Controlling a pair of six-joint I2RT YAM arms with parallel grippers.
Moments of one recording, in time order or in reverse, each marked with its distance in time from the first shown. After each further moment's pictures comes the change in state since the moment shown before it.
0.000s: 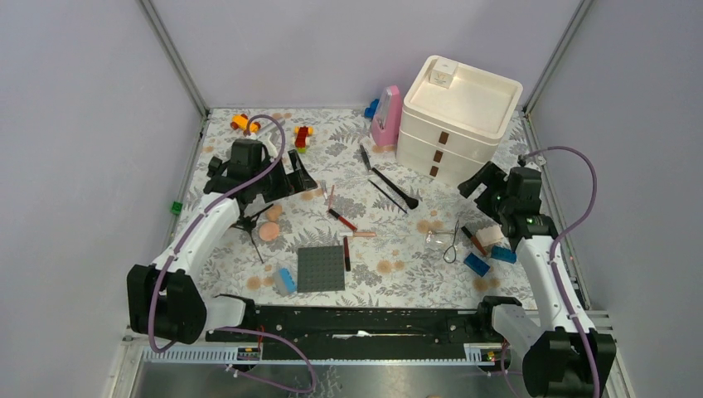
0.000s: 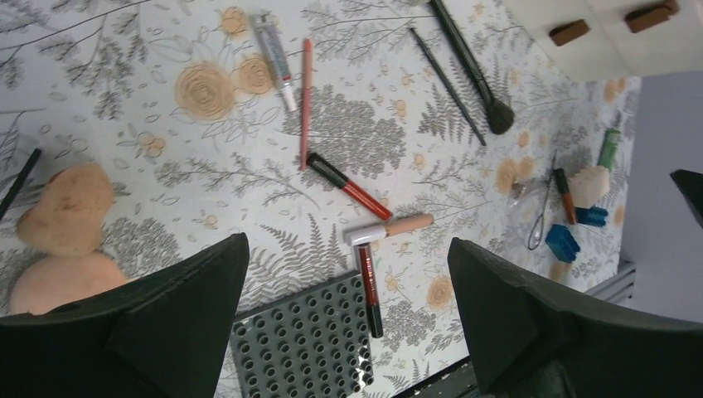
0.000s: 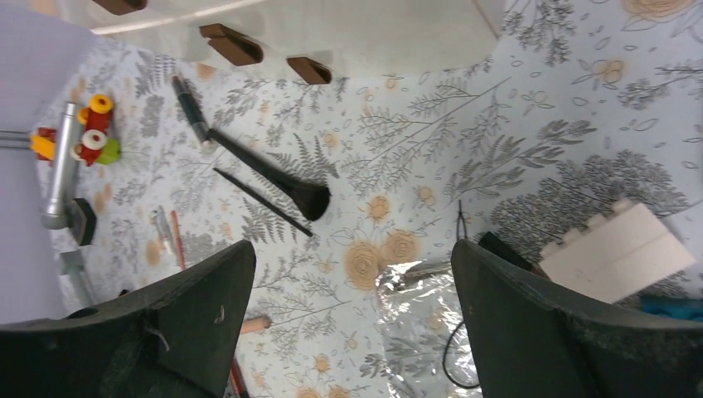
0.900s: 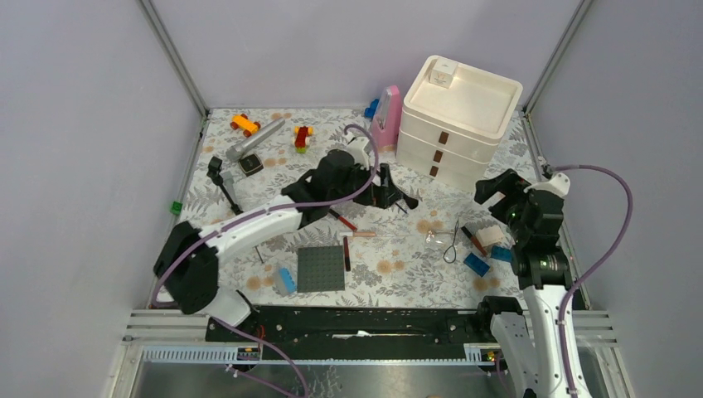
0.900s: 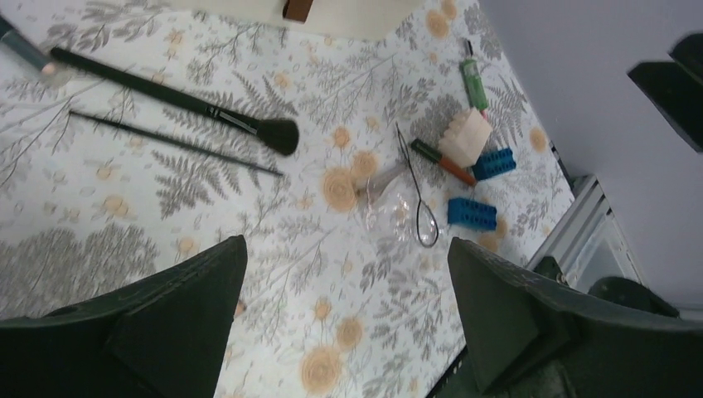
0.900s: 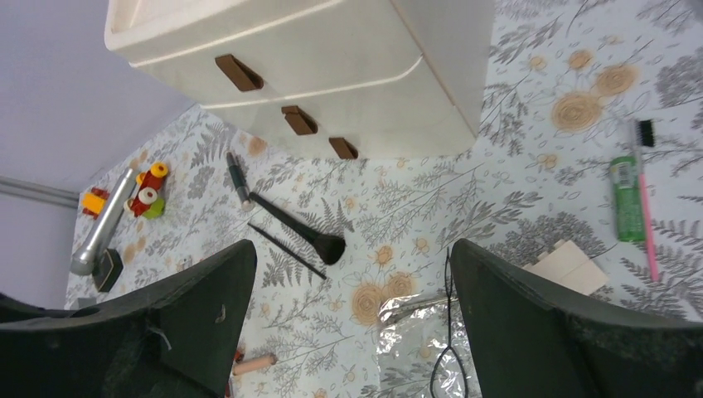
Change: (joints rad) left arm -0.594 0.189 0.074 0.440 -0.189 -0.051; right arm 0.000 -0.355 -0.046 0.004 0.090 -0.027
